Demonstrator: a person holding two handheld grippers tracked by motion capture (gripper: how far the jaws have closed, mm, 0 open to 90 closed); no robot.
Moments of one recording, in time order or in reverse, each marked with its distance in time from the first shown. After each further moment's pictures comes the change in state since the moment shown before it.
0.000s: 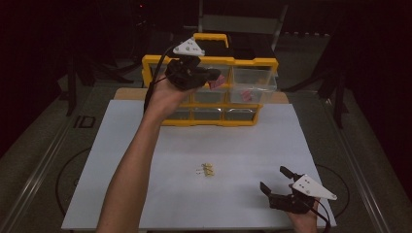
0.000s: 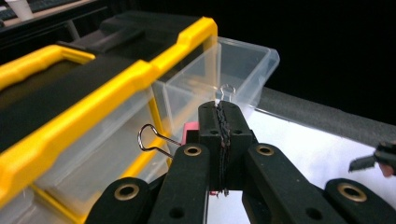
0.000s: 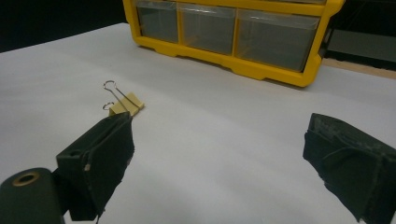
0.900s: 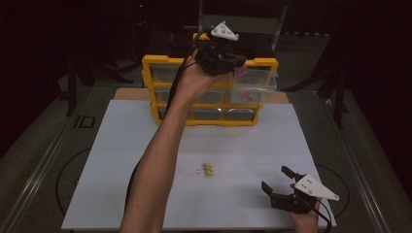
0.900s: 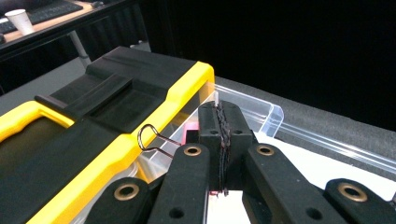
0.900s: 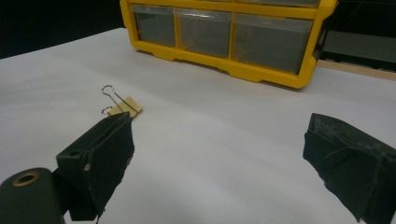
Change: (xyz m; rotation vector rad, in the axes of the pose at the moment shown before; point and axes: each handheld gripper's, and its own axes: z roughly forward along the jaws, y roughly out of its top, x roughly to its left) left arm -0.014 0.054 0.048 0.019 0.023 0.021; right arm -0.002 0.001 -0.003 -0.012 -0.004 0.014
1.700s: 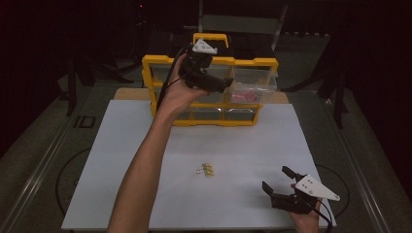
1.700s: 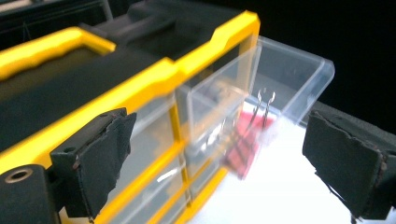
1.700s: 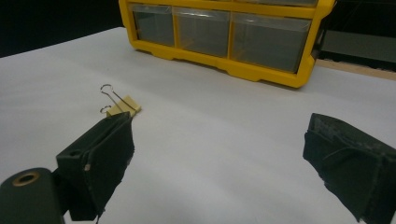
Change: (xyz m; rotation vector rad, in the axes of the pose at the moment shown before) left arm 0.012 -0.055 -0.016 0.042 0.109 -0.124; right arm -0.001 -0.001 -0.001 0.001 -0.006 0.000
